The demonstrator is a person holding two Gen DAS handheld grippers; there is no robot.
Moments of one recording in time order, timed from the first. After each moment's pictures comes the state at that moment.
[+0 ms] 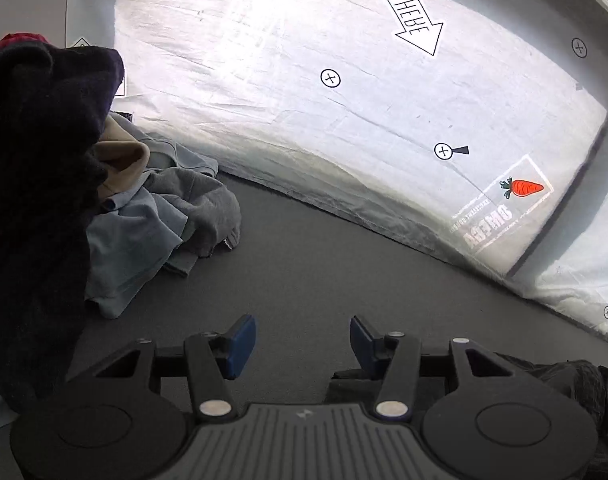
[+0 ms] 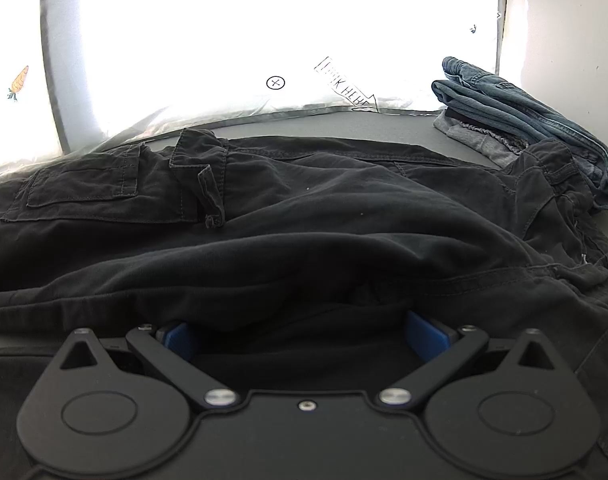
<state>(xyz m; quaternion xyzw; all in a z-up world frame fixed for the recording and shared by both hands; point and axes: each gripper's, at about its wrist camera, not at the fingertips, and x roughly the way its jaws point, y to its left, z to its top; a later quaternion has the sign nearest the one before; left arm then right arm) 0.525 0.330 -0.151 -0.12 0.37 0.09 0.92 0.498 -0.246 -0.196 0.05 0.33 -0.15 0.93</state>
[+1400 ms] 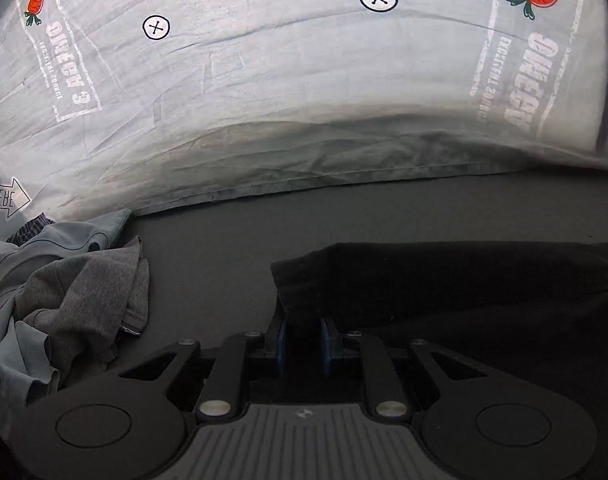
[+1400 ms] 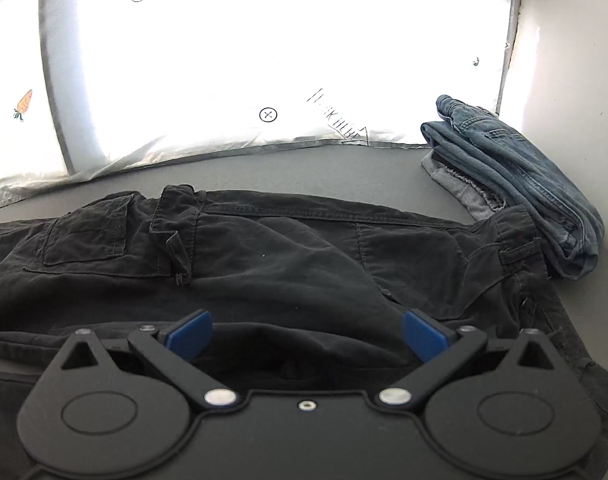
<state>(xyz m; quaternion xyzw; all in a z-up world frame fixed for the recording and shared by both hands) 0.685 0.256 -0.235 0.10 0.42 0.15 0.89 0.506 -0.313 -0.111 0.02 0.34 -0.16 0.93</state>
